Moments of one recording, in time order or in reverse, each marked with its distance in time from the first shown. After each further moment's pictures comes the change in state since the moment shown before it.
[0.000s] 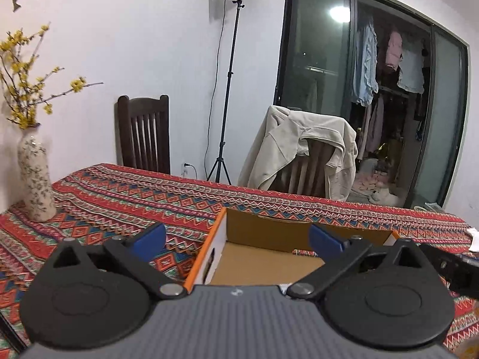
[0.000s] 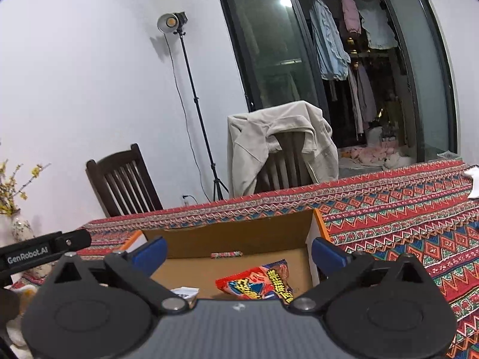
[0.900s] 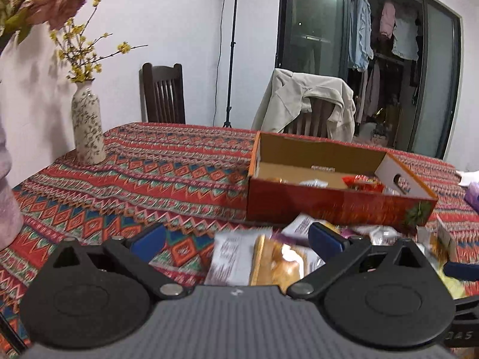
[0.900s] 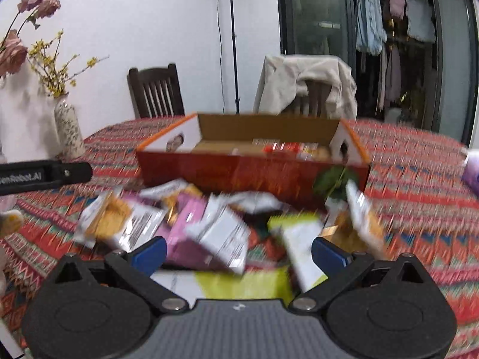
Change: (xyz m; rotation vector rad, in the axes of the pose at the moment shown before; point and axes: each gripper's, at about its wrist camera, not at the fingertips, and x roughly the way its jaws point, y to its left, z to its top) left arm -0.117 0.072 -0.088 0.054 0.124 0.000; right arm -0.095 0.069 -0.125 -0.175 0.287 0.007
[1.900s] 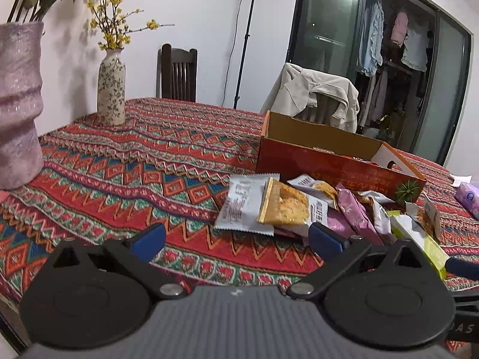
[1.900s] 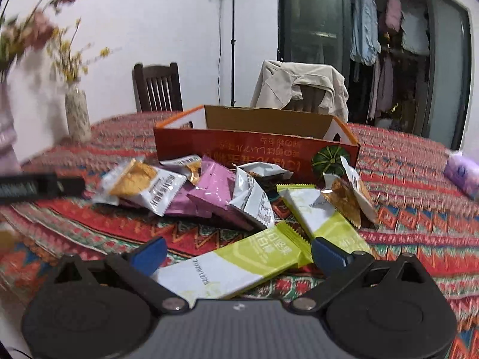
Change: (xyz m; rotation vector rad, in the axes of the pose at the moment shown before) left arm -0.045 0.016 -0.050 -0.101 0.030 -0.012; right arm -0.056 0.025 -0.041 -0.008 -0.040 -0.038
